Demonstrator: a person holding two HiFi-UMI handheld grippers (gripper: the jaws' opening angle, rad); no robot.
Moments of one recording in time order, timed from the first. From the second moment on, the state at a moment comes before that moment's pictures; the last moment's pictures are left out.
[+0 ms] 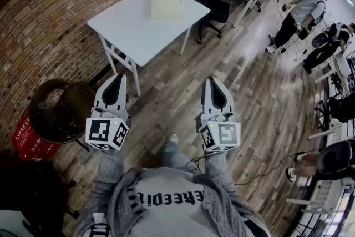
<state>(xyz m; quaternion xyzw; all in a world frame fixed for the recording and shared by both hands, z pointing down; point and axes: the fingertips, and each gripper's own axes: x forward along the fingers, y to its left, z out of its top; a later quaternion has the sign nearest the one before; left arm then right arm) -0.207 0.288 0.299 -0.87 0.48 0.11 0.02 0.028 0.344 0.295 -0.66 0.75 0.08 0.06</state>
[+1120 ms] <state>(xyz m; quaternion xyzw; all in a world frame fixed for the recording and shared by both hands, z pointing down) -0.102 0.073 0.284 -0.83 0.54 0.11 0.04 0.148 0.098 0.306 -0.61 0.79 0.04 0.08</state>
